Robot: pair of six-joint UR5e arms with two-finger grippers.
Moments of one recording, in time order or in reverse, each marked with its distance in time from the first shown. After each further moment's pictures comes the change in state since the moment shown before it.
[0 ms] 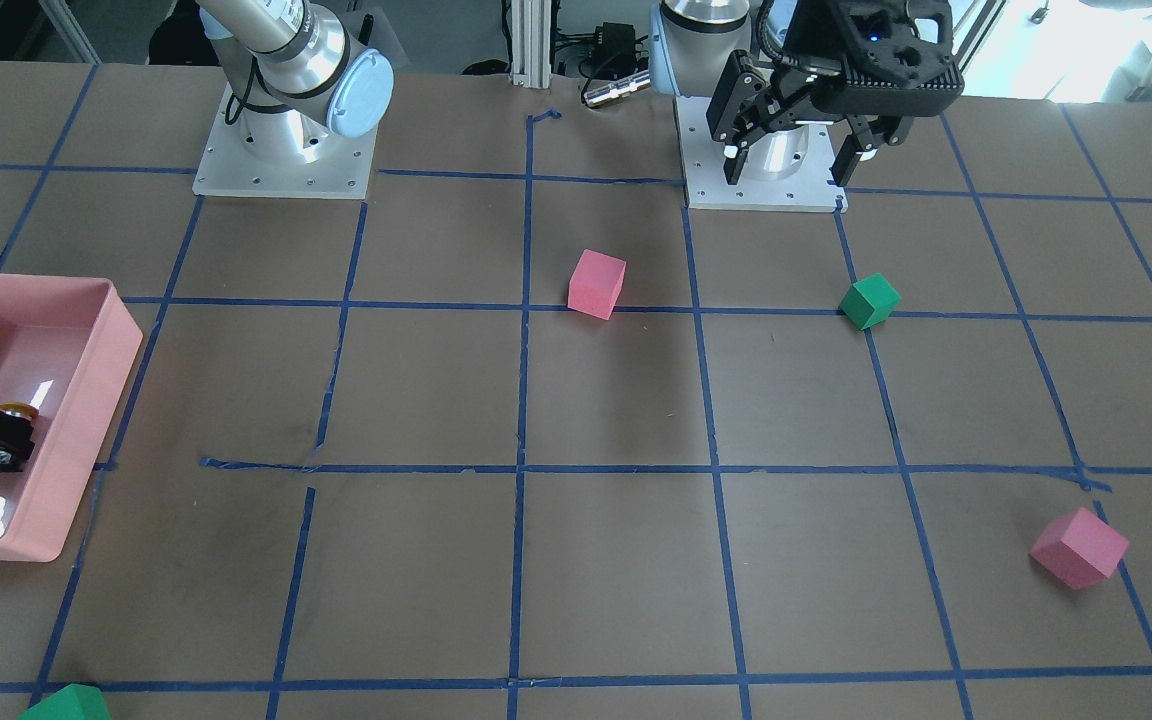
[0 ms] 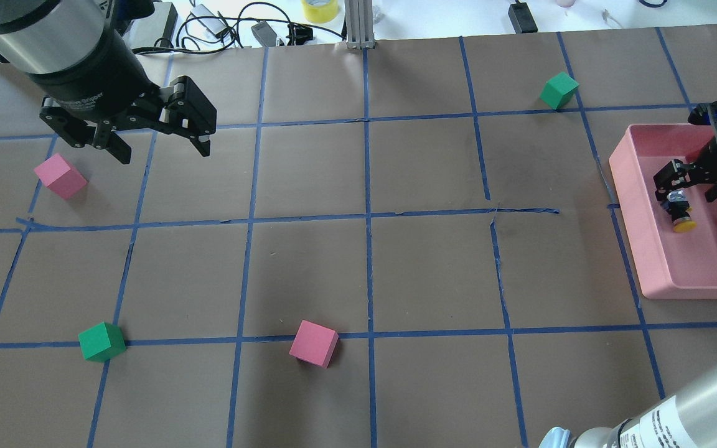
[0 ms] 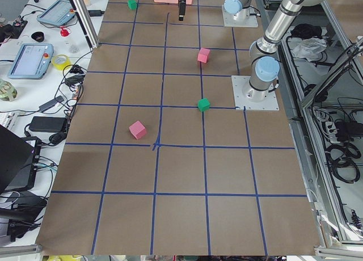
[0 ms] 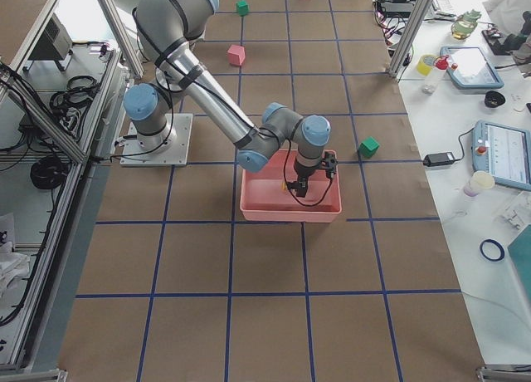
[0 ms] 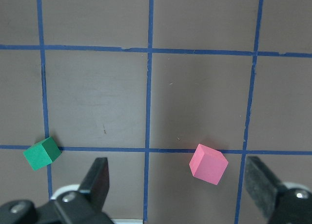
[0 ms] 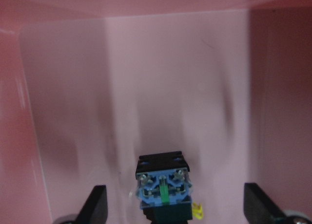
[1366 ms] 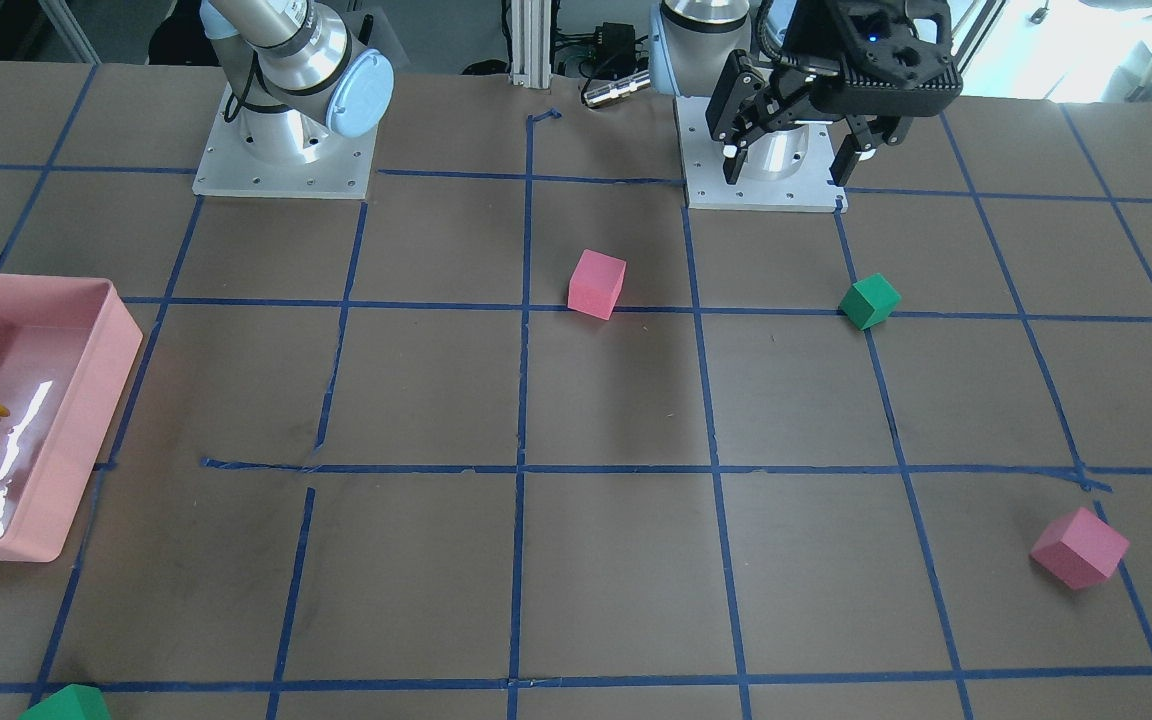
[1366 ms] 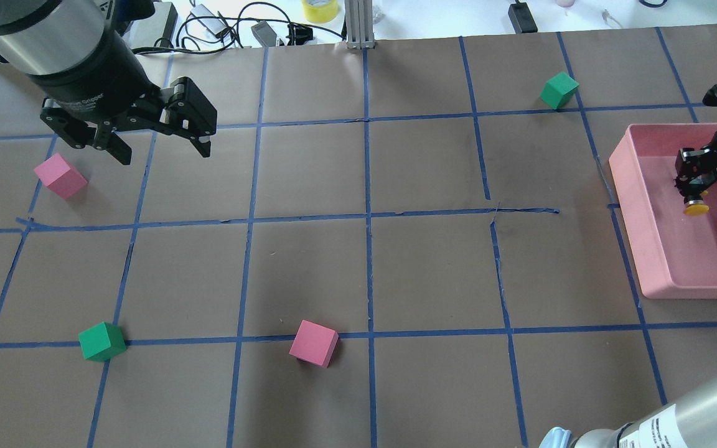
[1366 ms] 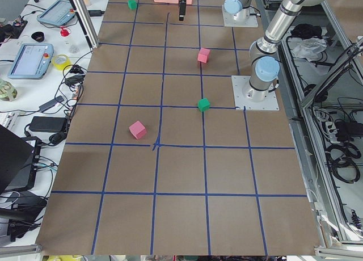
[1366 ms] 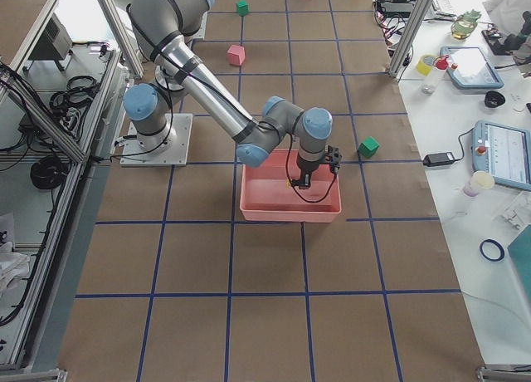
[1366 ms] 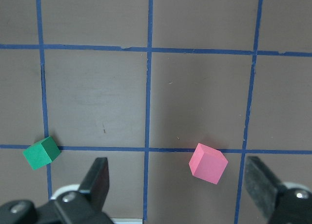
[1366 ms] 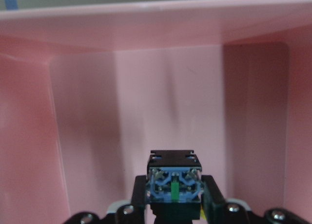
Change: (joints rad) left arm 0.000 0.001 -0.001 -0.002 -0.001 0.000; right arm 0.004 -0.066 -0.054 0.063 0.020 -0.001
